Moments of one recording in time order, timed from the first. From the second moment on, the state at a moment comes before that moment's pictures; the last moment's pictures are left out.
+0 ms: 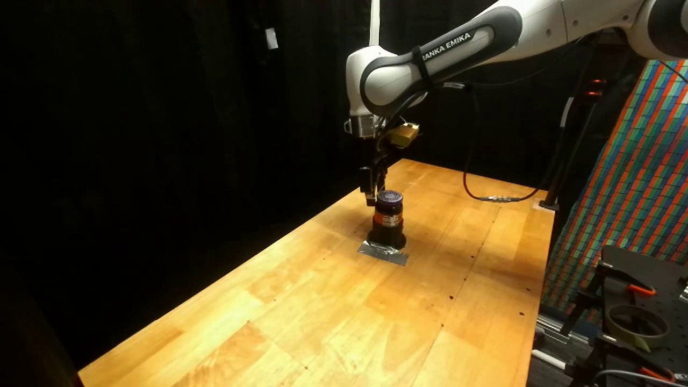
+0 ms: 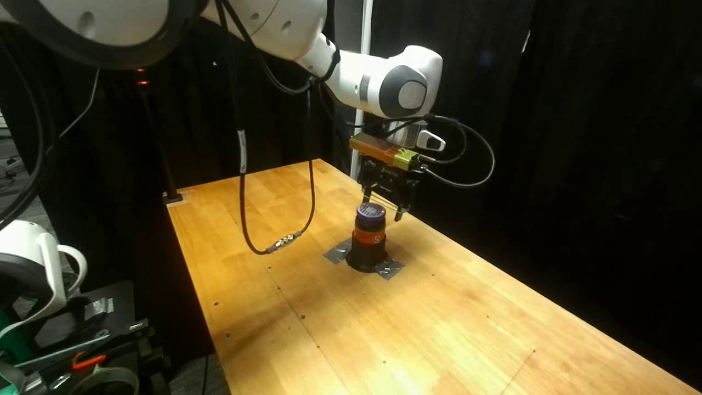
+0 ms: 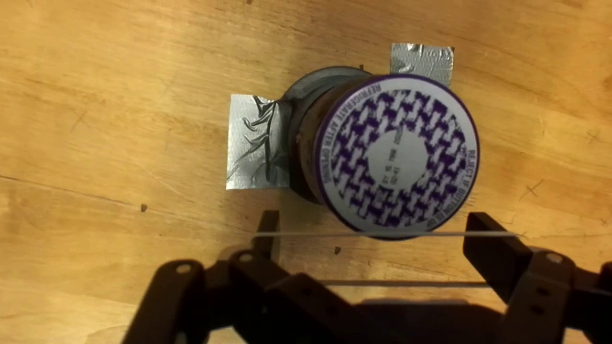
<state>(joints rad) 0.10 0.85 0.08 -1.19 -0.03 1.88 -0.16</state>
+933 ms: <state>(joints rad) 0.13 0.96 0.07 -1.00 -0.06 1.49 -0.15</state>
